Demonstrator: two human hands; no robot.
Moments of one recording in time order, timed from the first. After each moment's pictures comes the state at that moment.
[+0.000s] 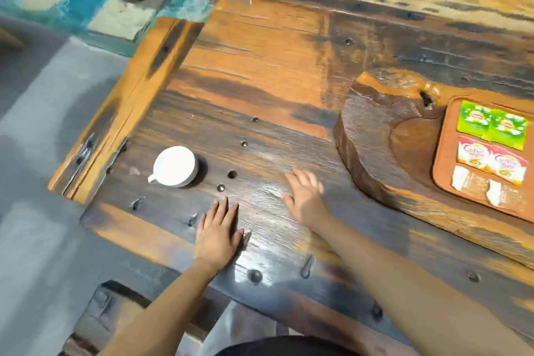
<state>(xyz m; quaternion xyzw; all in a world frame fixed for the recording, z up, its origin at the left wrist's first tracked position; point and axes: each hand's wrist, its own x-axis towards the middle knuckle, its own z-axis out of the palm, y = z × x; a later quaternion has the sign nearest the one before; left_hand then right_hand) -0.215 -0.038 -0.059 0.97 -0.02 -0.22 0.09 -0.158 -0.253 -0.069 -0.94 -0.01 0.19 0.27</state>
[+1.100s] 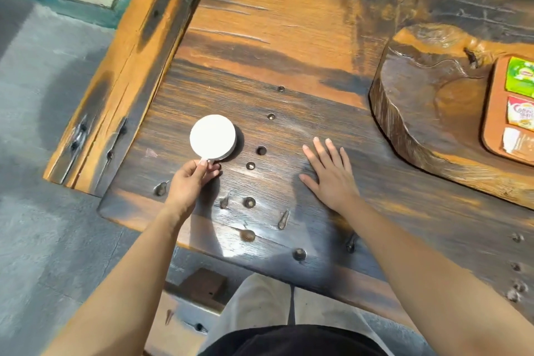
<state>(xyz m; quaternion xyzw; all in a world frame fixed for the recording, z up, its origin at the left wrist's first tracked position) -0.131 0.068 -0.057 0.68 0.27 -0.15 0.66 -0.170 -0.227 -0.098 -0.98 -0.04 0.14 0.12</state>
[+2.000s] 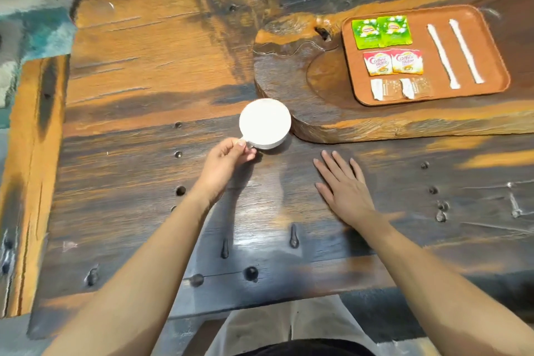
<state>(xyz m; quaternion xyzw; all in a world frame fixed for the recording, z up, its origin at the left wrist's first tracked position) -0.101 -0.160 -0.016 0.69 -0.01 -0.37 0.62 -0.286 -0.353 -0.103 -0.97 0.17 0.08 0.13</state>
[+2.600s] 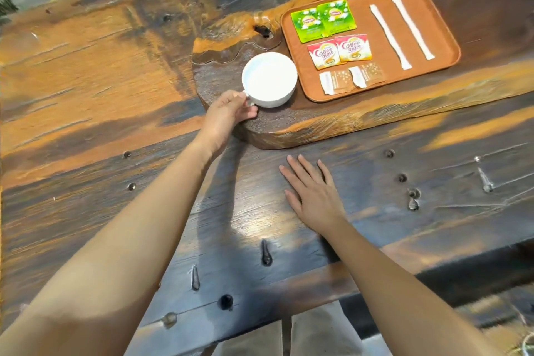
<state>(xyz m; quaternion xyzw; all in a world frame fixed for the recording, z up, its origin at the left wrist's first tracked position) -0.061 -0.305 -0.016 0.67 -0.07 -0.40 0.62 -0.291 -0.351 -0.113 -0.97 0.20 0.01 0.13</state>
